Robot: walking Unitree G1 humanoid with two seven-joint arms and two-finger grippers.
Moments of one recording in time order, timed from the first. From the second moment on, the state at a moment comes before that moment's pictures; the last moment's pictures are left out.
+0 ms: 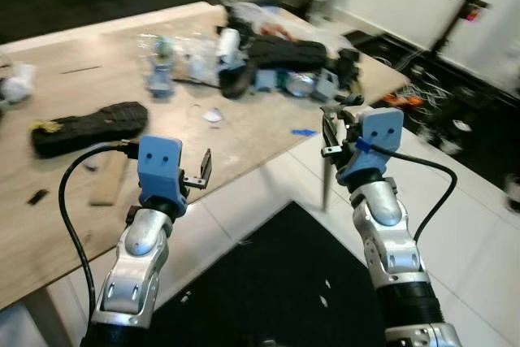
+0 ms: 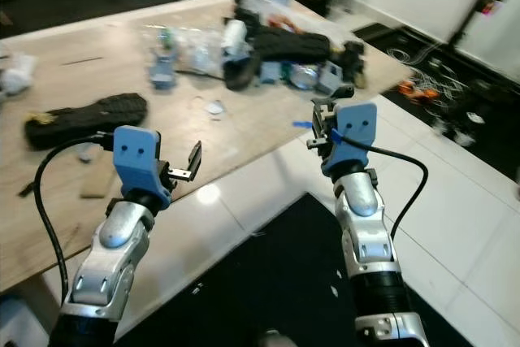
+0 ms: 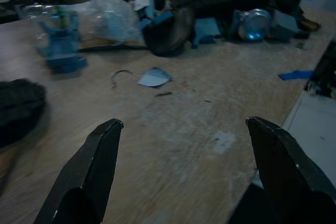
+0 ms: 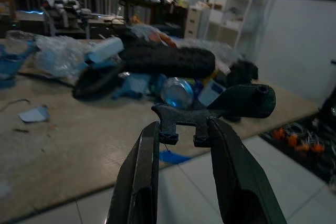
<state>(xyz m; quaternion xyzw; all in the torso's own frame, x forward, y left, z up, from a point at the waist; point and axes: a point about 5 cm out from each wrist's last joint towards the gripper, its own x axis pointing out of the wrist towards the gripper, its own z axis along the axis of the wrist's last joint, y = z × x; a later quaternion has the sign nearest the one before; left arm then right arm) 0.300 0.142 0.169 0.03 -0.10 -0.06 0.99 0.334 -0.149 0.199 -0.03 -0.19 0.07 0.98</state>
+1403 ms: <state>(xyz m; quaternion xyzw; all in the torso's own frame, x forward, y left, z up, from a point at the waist) 0.302 0.140 0.167 0.04 -0.10 -0.07 0.99 0.330 -0.145 0.174 -0.04 -0.14 0.08 0.99</state>
